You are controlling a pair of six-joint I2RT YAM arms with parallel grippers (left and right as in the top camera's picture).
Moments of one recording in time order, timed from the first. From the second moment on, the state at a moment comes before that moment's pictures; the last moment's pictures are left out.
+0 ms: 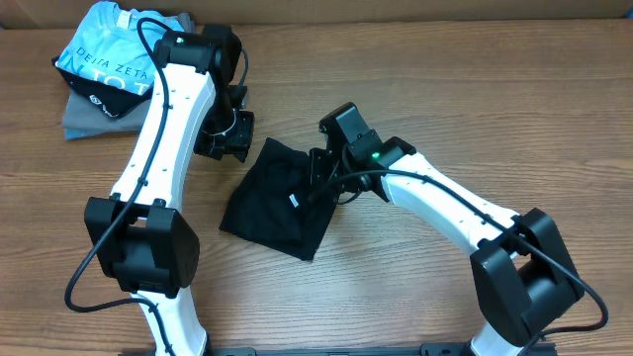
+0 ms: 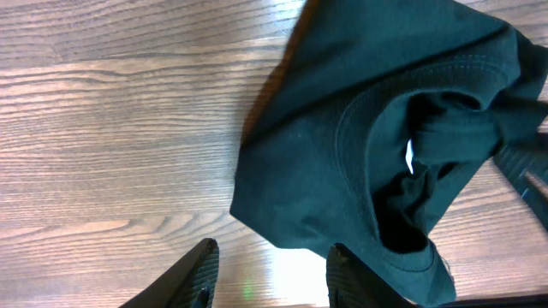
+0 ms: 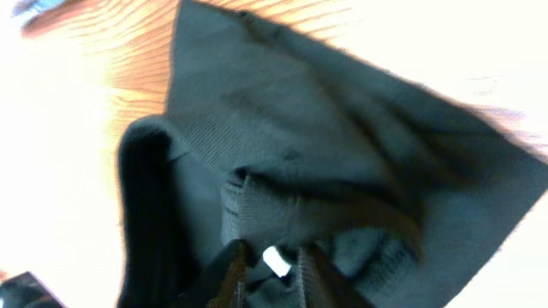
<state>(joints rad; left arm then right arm) -0.18 2.02 1.96 -1.60 0.04 -0.10 0.60 1.84 1.28 -0.48 -0.33 0.74</state>
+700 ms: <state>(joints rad) -0.18 2.02 1.96 -1.61 0.04 -0.10 0.45 1.84 1.28 -0.70 -0.24 0.75</state>
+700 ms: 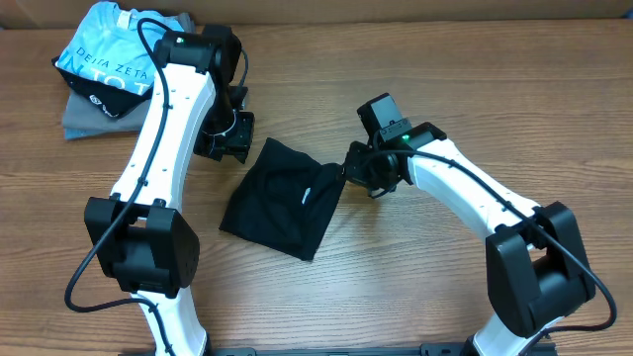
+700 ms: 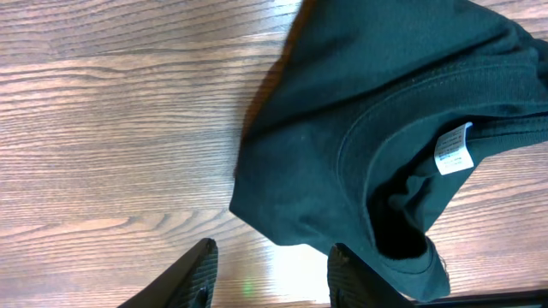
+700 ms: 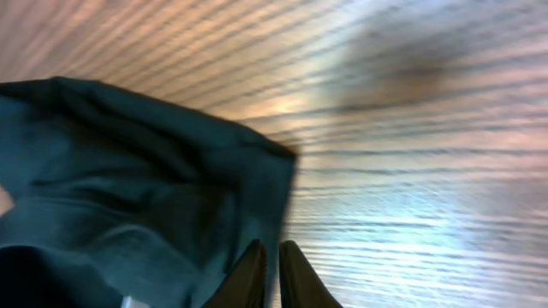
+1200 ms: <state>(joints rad) -0.18 2.02 1.96 -1.67 0.04 -0.07 0.52 1.79 1.28 -0.81 -0.65 0.44</state>
